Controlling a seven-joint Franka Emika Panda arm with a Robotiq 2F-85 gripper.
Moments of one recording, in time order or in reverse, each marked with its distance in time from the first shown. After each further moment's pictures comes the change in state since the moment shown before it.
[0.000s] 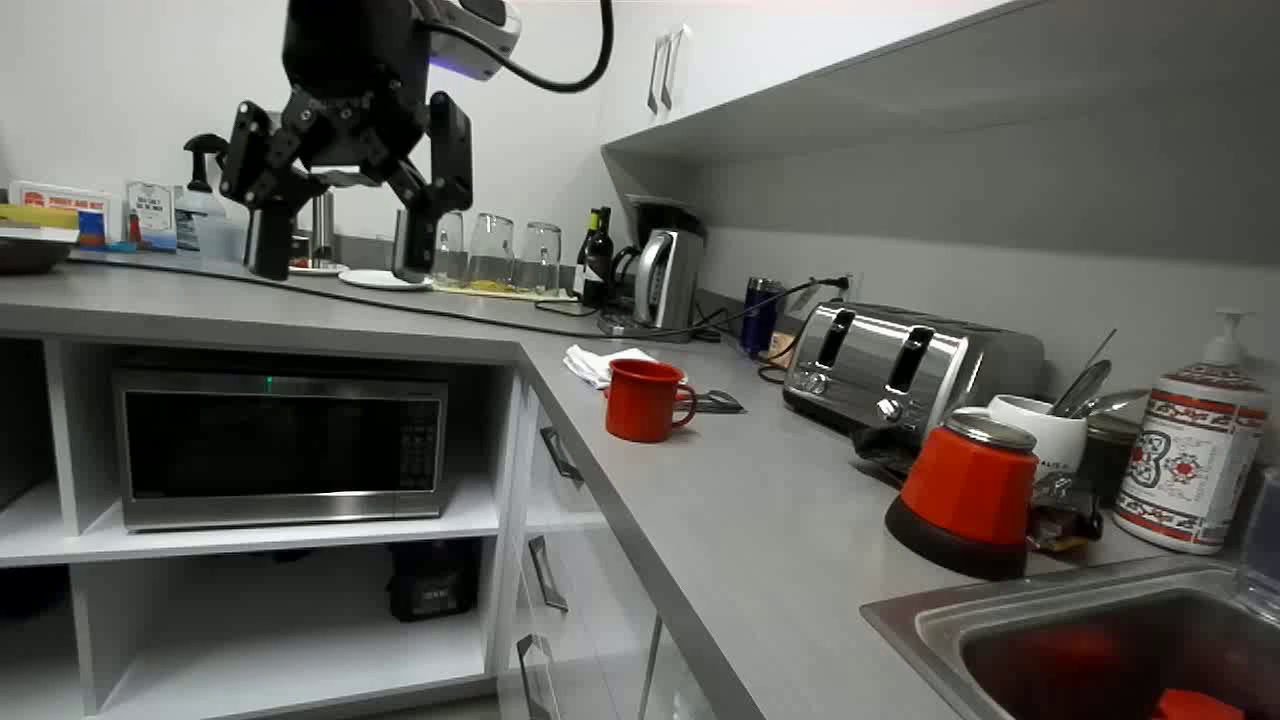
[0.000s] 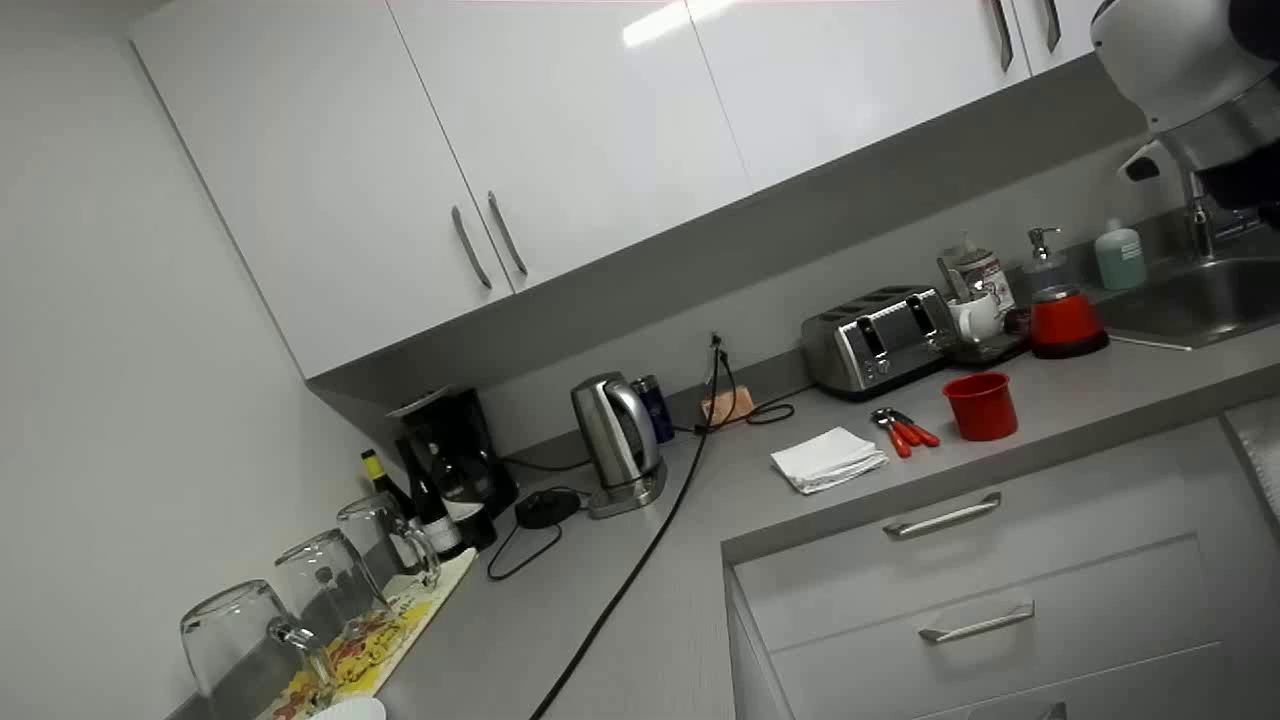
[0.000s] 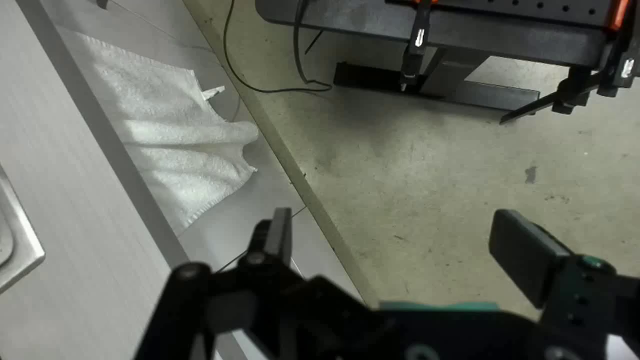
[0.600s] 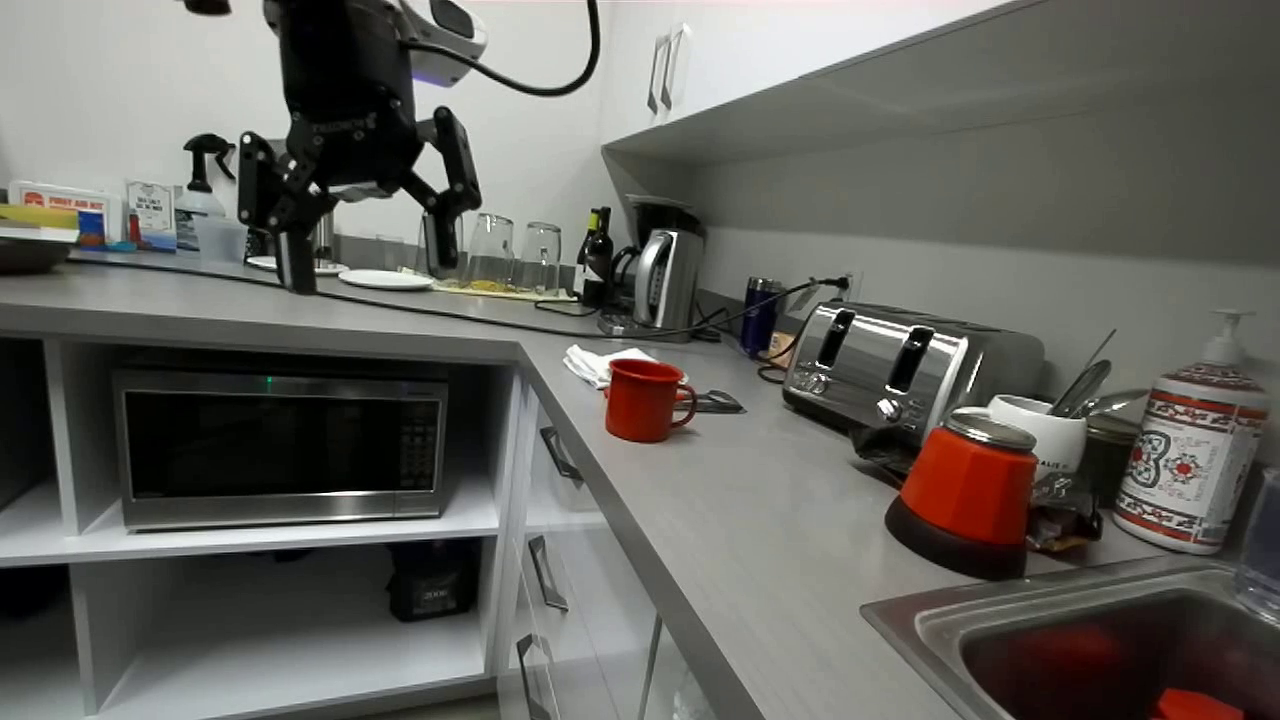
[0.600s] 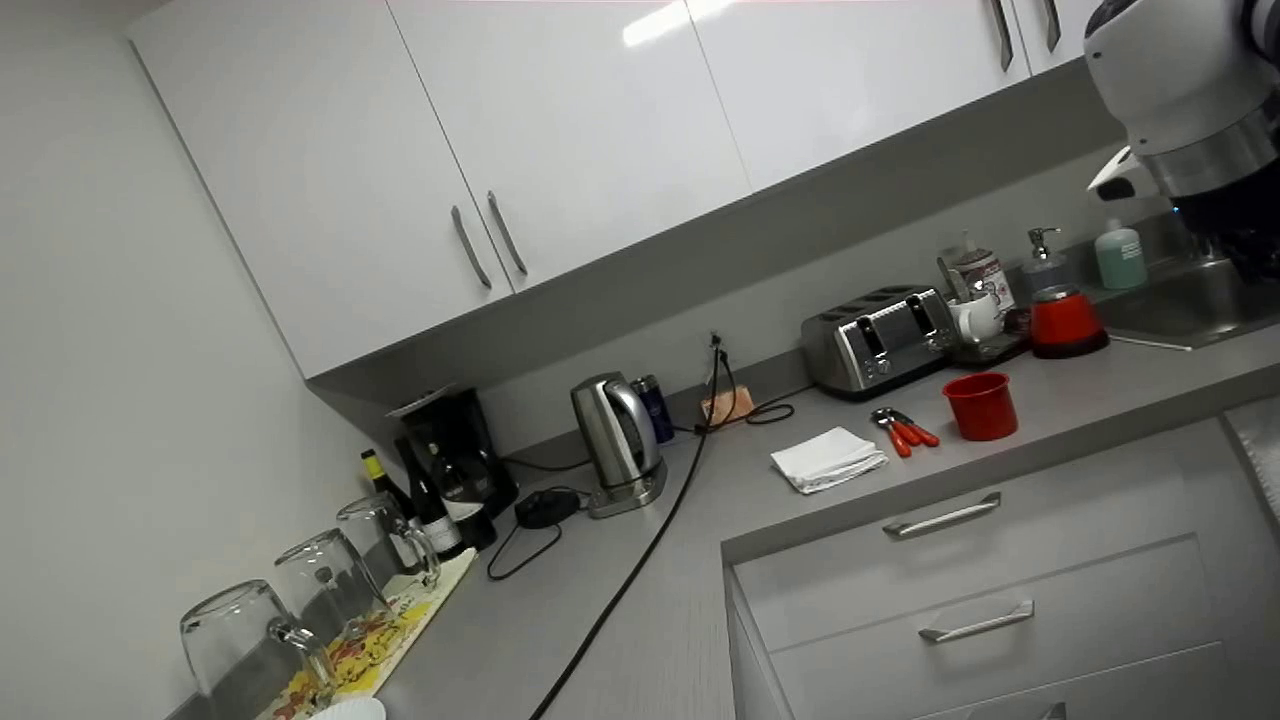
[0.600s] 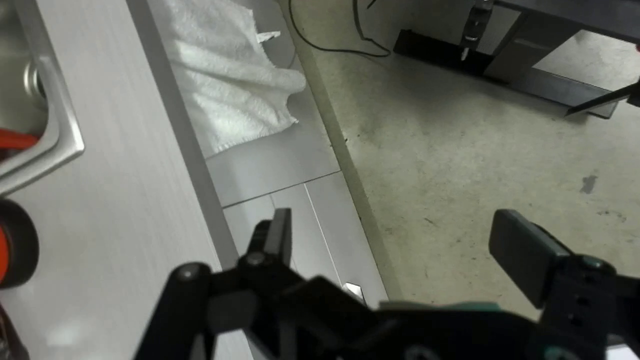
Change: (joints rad) arm 0.041 0.019 0.059 -0.034 -0.139 0.139 0.009
